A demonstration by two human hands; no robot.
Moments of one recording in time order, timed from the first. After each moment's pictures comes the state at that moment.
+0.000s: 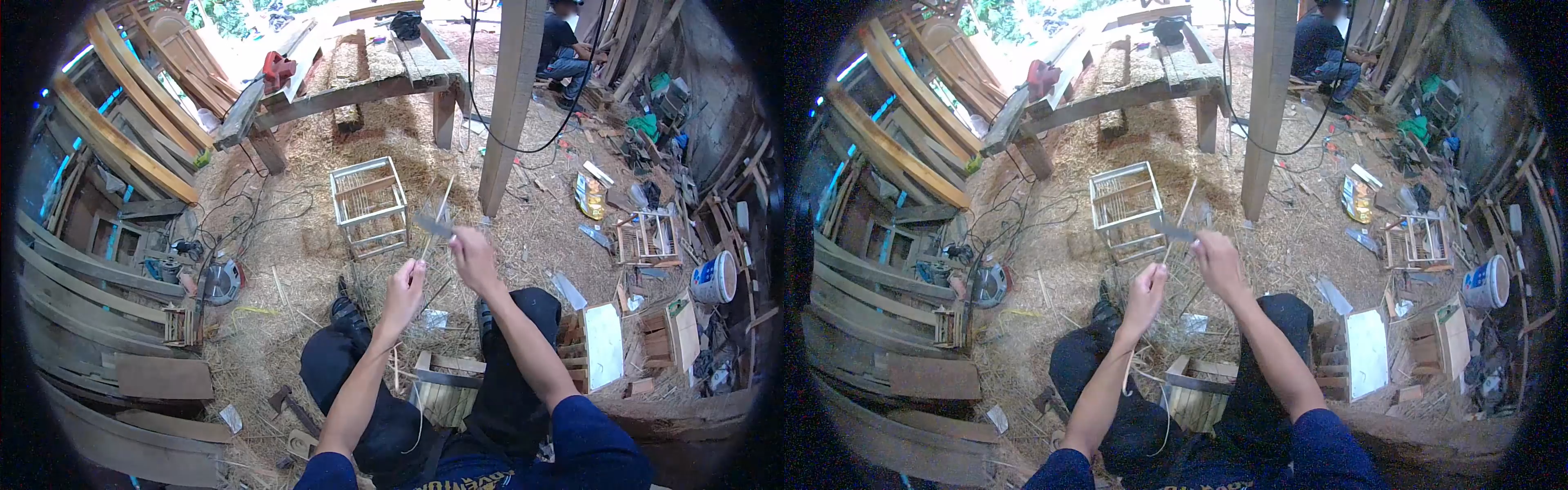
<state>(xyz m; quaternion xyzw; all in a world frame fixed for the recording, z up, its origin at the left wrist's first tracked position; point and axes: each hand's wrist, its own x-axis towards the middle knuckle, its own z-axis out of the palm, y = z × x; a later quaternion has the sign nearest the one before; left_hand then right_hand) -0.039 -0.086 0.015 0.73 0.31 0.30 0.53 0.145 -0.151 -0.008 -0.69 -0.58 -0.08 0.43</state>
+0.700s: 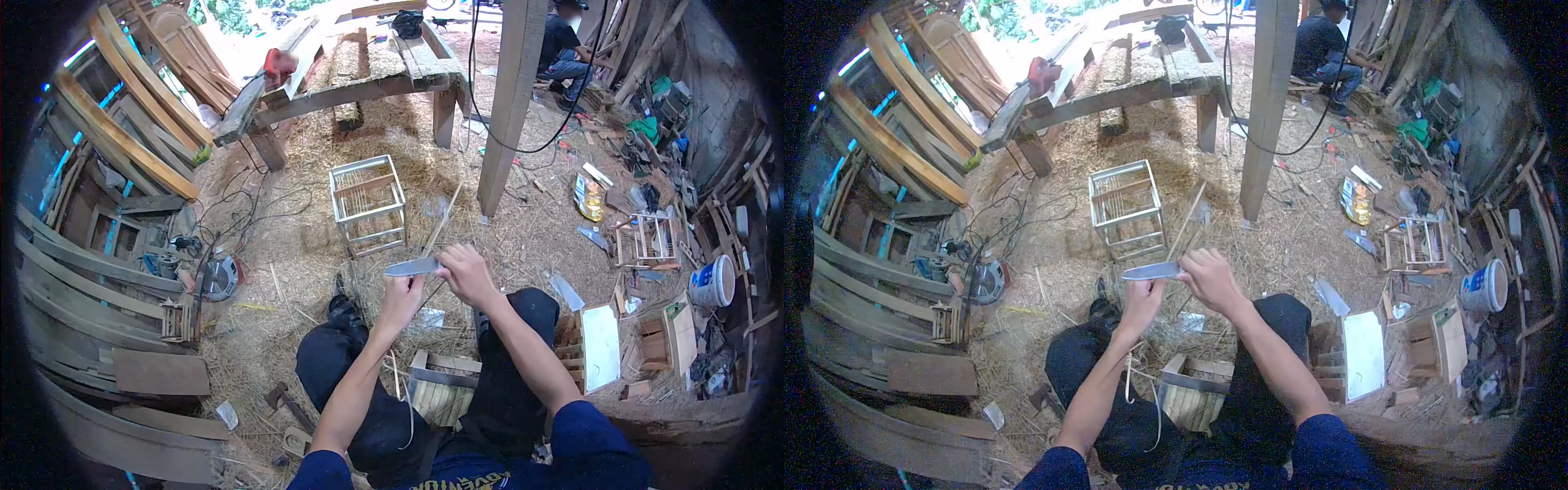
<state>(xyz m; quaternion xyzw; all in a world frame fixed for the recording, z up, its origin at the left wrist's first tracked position) -0.039 -0.095 0.014 0.76 0.31 0.34 0.46 0.131 -0.169 0.008 -0.64 -0.66 -0.05 0.39</state>
